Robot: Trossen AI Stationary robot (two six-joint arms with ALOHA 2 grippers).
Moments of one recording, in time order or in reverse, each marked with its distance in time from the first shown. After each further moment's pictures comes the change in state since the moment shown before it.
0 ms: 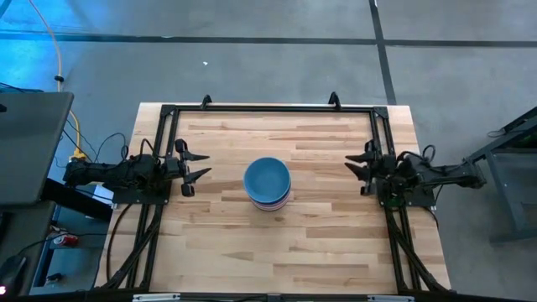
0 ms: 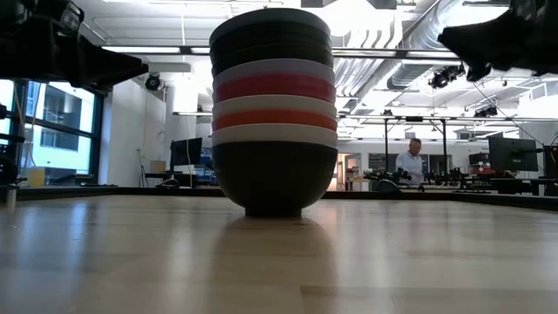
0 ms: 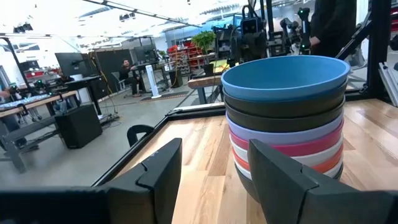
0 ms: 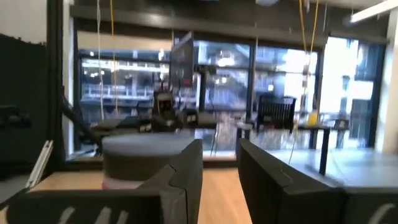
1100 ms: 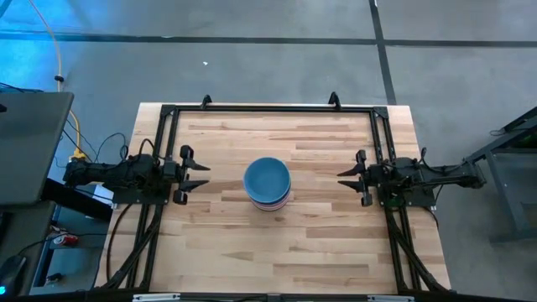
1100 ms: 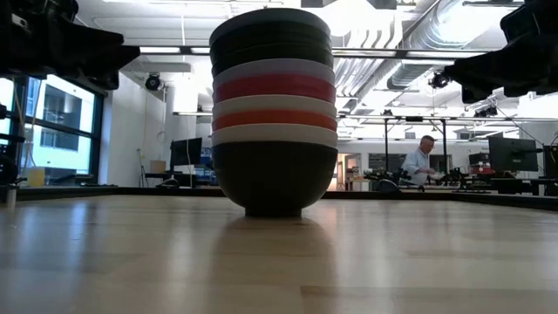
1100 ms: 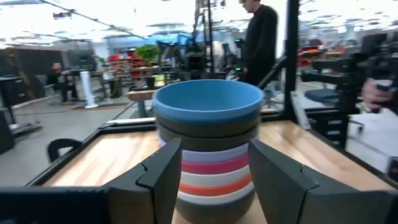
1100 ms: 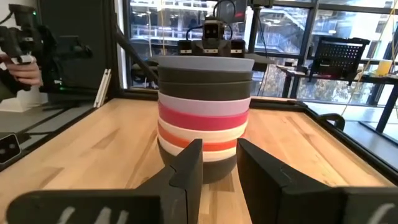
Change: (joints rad) left arm -0.001 0.000 0.000 0.032 0.260 -0.138; right arm -0.002 0.001 -0.001 -0.300 -0.193 0.066
